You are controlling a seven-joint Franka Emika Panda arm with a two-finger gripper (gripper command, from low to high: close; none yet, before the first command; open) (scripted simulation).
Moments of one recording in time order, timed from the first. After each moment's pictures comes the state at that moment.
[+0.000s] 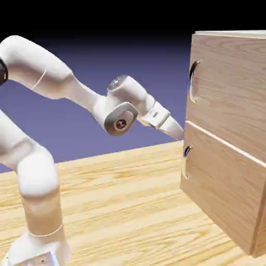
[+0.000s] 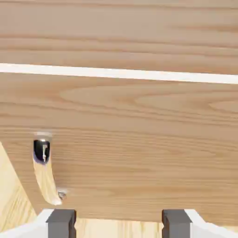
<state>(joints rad) 0.08 -0.47 -0.08 -2.79 0.10 3.01 0.71</state>
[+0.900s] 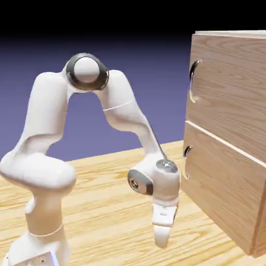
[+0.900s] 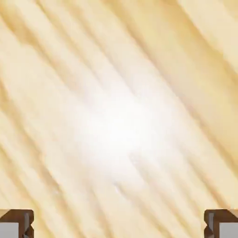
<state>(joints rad) 0.81 0.51 -0.92 -2.61 1.11 2.75 0.36</state>
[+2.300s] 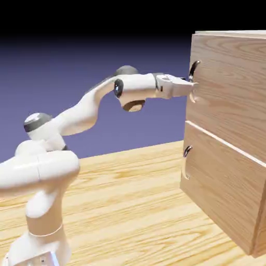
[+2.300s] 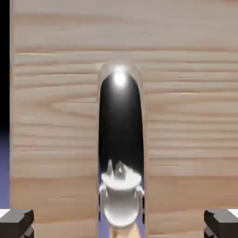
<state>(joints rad) 1.60 1.75 -1.99 -2.24 2.45 2.43 -0.08</state>
